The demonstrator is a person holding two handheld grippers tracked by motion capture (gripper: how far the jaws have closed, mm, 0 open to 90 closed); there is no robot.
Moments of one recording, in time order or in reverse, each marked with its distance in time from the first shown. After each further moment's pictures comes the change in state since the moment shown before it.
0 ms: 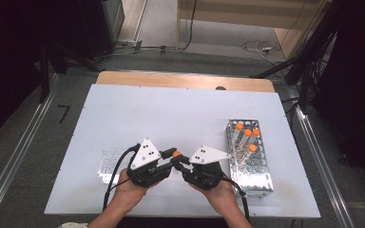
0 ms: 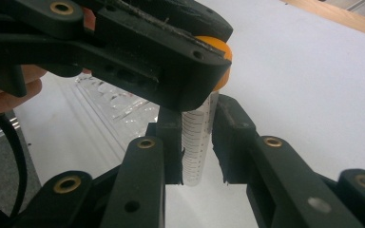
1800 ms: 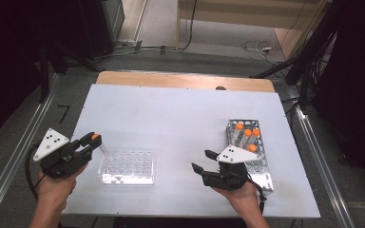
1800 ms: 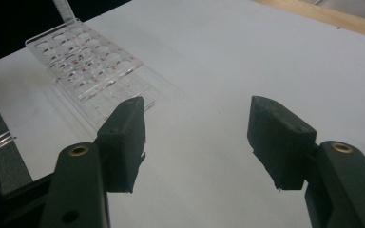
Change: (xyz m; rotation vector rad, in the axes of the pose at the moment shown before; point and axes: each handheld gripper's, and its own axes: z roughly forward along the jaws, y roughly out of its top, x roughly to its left) left arm 0.105 -0.032 -0.126 -0.045 0.394 -0.183; right arm -0.029 -0.018 -0.044 -0.011 -0.068 0.085
